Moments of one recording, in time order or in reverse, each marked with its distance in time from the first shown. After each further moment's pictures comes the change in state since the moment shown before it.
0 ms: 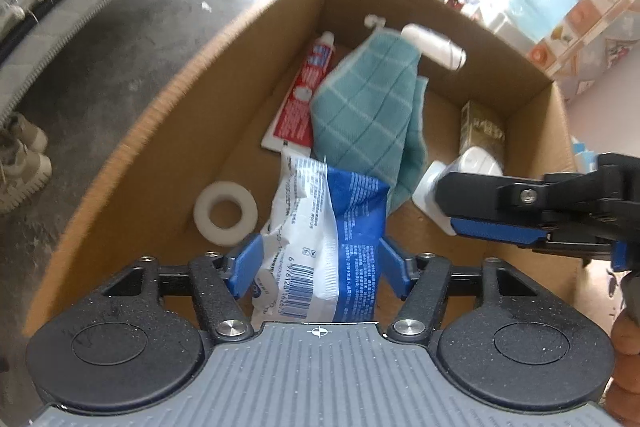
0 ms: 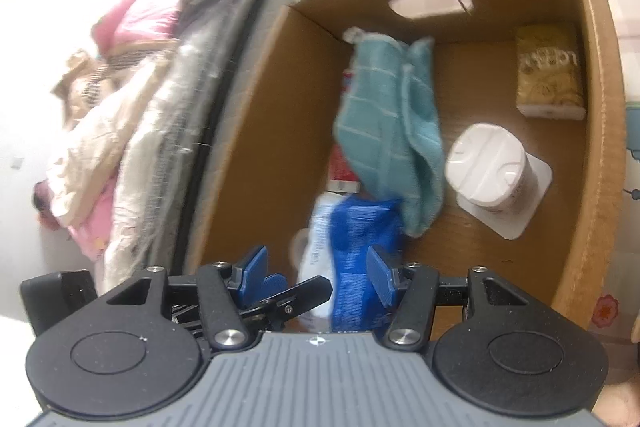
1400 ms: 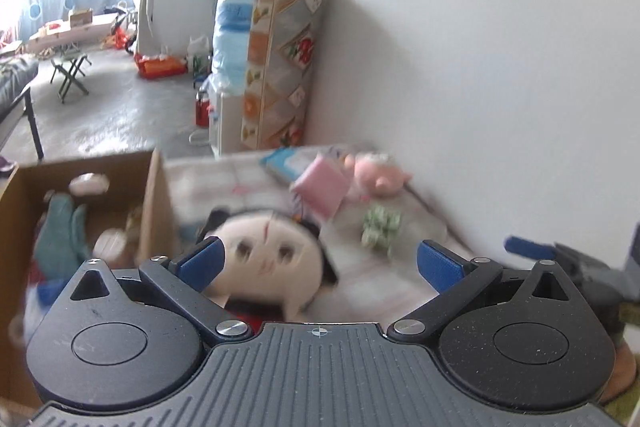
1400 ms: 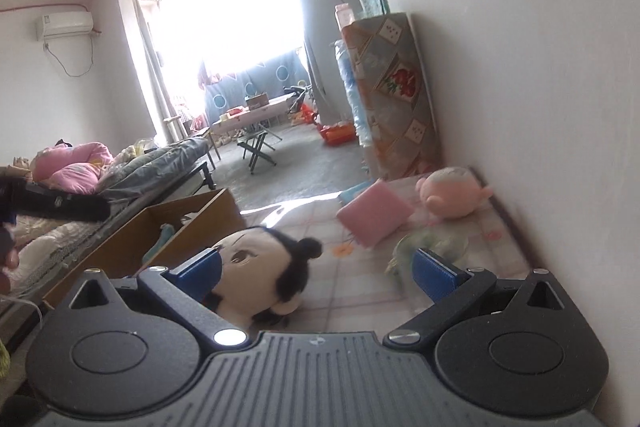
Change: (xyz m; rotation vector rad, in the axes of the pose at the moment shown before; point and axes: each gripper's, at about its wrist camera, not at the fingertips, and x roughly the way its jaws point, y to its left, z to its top) left arm -0.127 -0.243 -0.149 0.617 -0.358 -0.392; right arm -0.317 -0.131 -0.284 -0.231 -0.902 -0.474
